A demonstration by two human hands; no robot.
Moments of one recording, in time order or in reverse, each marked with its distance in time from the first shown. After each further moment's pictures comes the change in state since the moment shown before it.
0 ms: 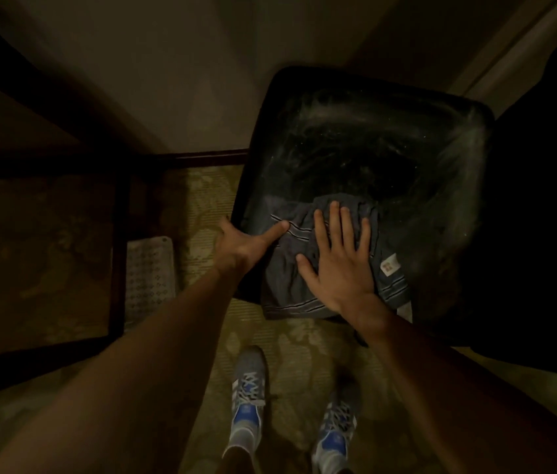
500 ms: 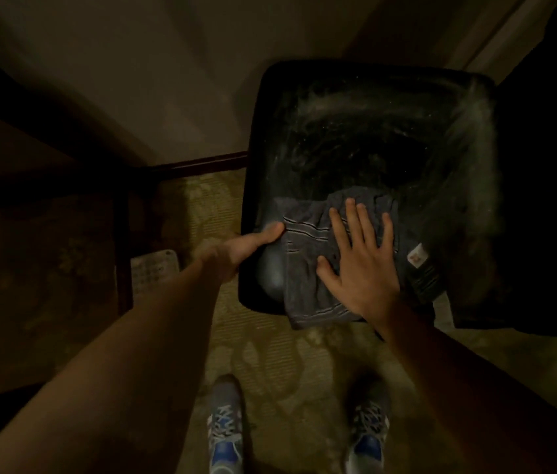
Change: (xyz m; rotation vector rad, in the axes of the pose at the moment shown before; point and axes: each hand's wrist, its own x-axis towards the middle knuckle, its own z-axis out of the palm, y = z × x) left_hand 0.043 -0.014 -0.031 -0.128 -0.555 -0.146; right_hand -0.009 -0.005 0.013 -0.031 0.072 0.053
